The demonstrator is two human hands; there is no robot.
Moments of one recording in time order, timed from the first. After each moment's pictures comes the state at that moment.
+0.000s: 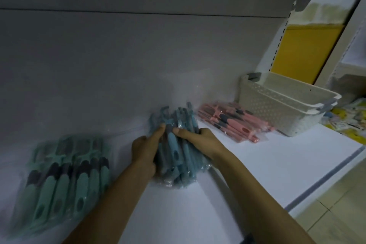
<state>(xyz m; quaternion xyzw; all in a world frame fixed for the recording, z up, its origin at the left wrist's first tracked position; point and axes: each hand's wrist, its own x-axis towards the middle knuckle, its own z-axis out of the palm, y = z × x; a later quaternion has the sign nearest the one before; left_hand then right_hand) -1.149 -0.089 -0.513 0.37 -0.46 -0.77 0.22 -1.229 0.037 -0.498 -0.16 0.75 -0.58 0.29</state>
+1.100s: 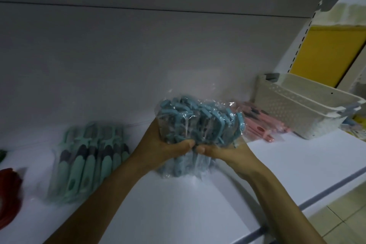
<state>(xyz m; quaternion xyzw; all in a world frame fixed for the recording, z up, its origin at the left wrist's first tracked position) -1.087 -0.091 -0.482 -0.03 -0.73 -0.63 0.24 -1.184 0.076 -0.483 -0.40 0.60 -0.66 0.22</state>
